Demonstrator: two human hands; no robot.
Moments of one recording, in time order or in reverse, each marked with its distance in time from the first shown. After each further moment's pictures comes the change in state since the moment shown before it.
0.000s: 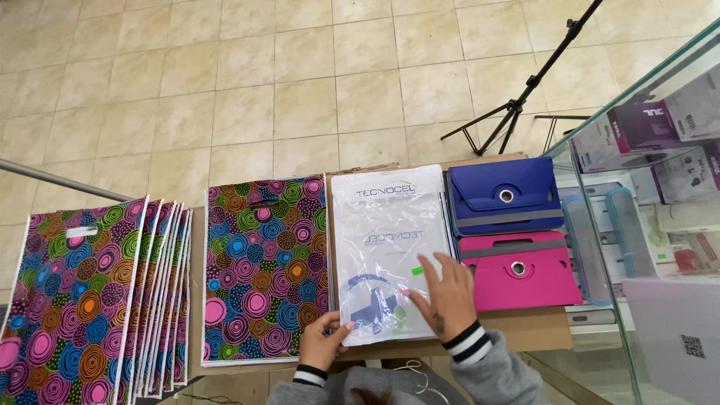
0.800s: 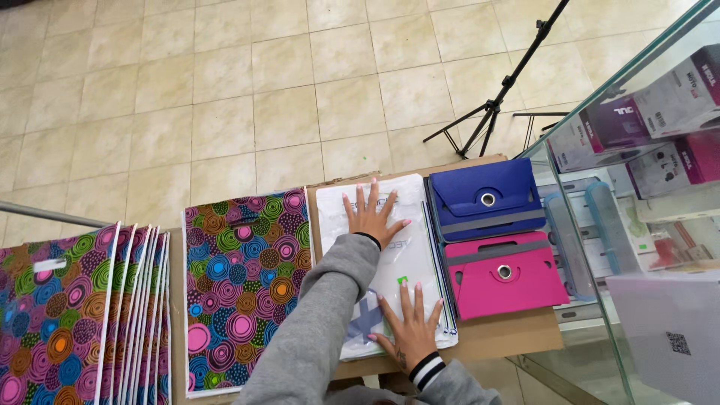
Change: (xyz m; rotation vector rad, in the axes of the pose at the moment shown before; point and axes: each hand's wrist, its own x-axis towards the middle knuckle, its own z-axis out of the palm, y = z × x) left_hand 0.195 0.208 0.161 1.277 0.186 0.910; right_hand -0.054 -0.036 0.105 -0.401 0.222 -0.081
